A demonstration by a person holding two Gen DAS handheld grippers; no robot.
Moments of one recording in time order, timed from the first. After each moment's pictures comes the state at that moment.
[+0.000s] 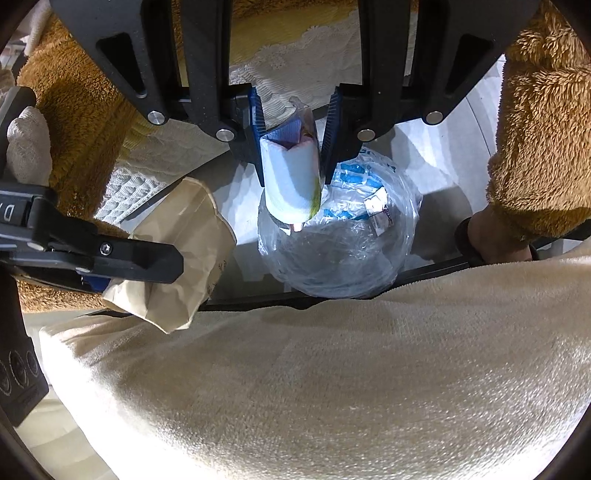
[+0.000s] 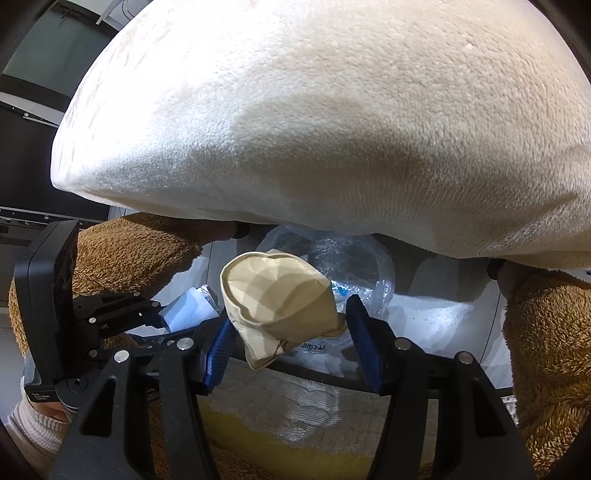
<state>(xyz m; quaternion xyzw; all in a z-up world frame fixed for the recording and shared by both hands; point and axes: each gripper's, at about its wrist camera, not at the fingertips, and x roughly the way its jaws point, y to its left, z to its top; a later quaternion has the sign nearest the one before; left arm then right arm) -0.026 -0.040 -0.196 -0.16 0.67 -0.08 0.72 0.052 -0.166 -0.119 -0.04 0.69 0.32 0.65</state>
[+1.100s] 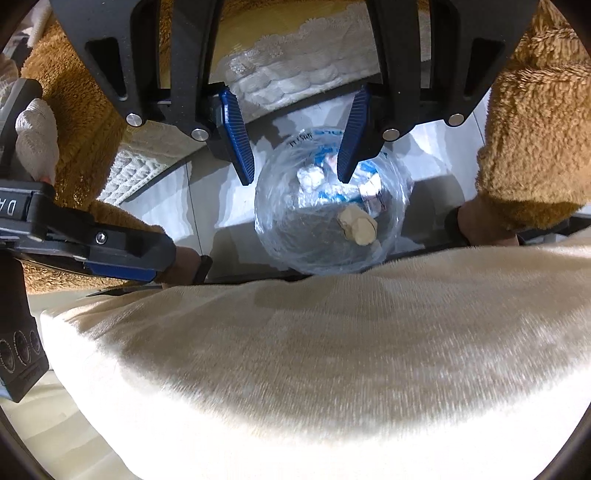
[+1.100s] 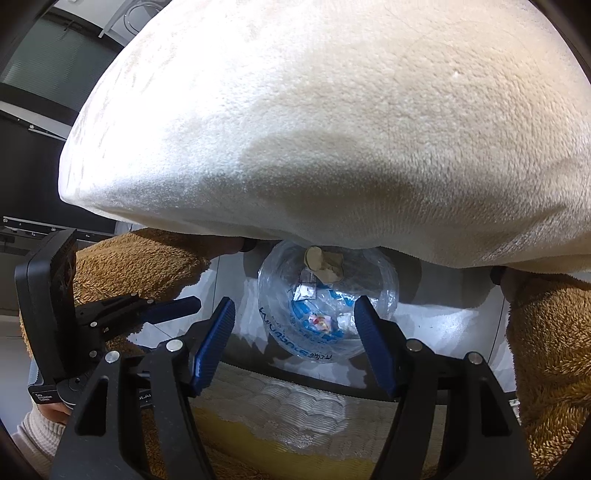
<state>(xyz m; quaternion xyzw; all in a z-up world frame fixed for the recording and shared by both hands) -0.026 -0.027 -0.177 -0.16 0.63 -0.06 0.75 0.057 -0.168 -0.102 -0.02 0.67 0.33 0.67</state>
